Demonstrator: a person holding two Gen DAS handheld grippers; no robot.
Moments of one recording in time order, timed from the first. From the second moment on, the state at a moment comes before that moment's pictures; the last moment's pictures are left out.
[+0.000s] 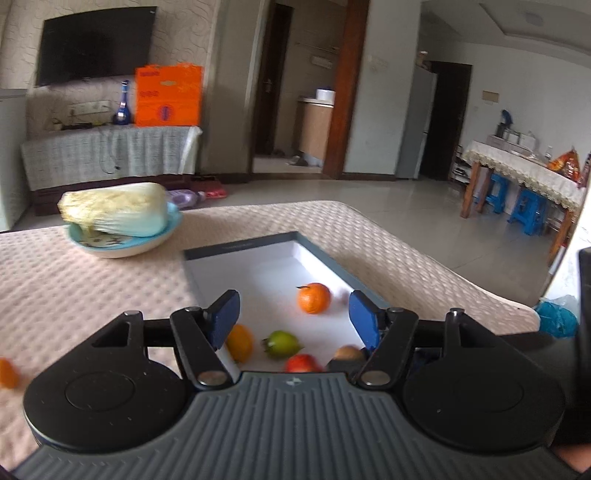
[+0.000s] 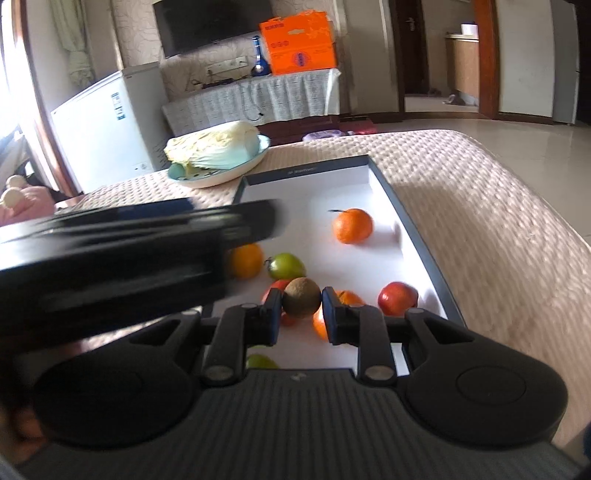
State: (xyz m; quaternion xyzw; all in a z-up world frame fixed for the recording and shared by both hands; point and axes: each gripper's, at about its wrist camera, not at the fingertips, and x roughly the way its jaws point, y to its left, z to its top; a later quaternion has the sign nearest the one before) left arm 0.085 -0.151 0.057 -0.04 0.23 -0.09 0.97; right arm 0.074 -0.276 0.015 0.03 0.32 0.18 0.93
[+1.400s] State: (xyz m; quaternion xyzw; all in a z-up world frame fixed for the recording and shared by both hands) left arm -0.017 0.049 0.057 -0.08 0.27 0.12 0.95; right arm 0.041 -0.146 0.020 0.00 0.26 0.29 0.92
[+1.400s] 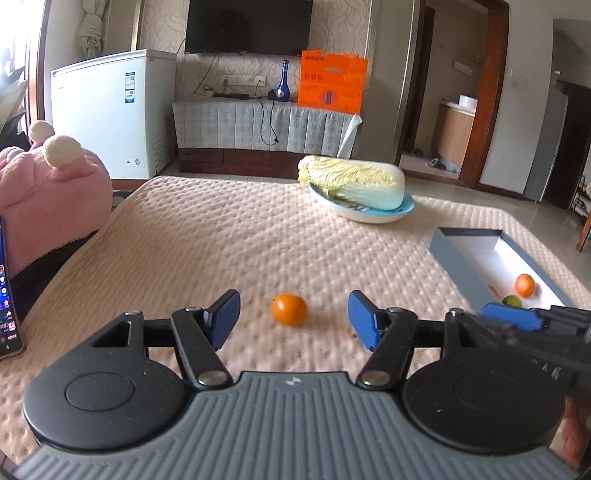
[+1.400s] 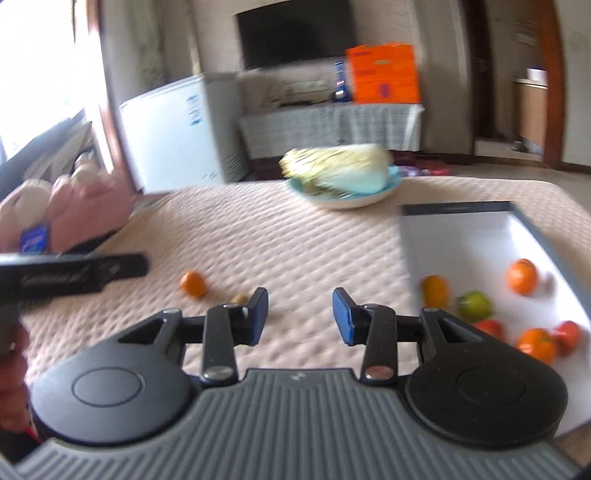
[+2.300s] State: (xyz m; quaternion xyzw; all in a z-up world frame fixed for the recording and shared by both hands) left arm 0.051 0.080 -0.010 -0.12 0.31 0.10 0.94; right arm 0.054 -0.076 -0.011 -0.09 0.29 0.33 0.89
